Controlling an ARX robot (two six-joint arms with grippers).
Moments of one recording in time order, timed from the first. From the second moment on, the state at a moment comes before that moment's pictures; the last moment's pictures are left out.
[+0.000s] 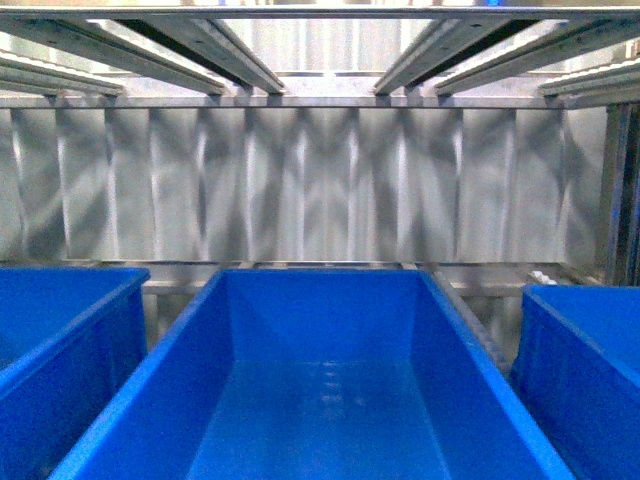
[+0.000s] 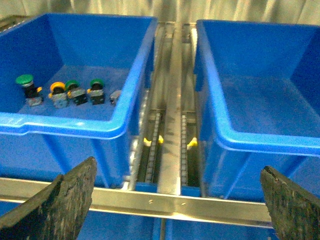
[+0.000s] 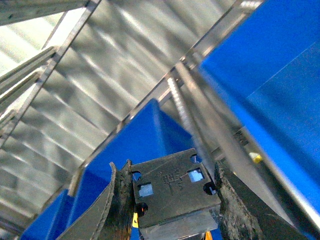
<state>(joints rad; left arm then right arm) 0.00 0.01 0.02 0.00 0.00 -0.01 0.07 1.05 0.39 0.77 0.13 0.77</state>
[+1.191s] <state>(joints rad) 0.00 0.01 0.02 0.00 0.00 -0.01 -0.32 2.14 1.54 -0.05 0.03 0.13</state>
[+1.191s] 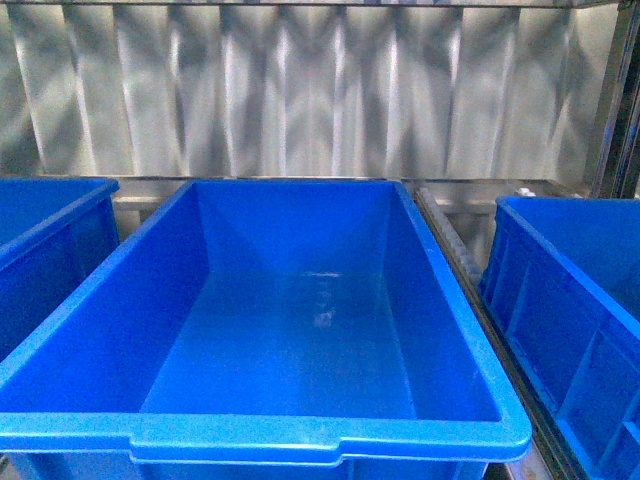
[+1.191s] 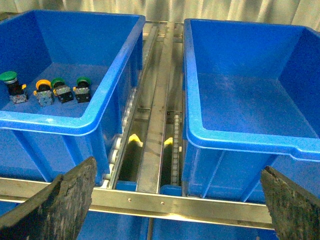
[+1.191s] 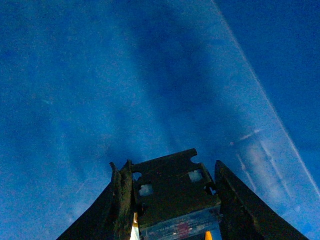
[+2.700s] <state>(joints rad) 0.00 0.01 0.02 0.00 0.00 -0.01 0.00 0.73 0.16 0.57 0.00 0.00</state>
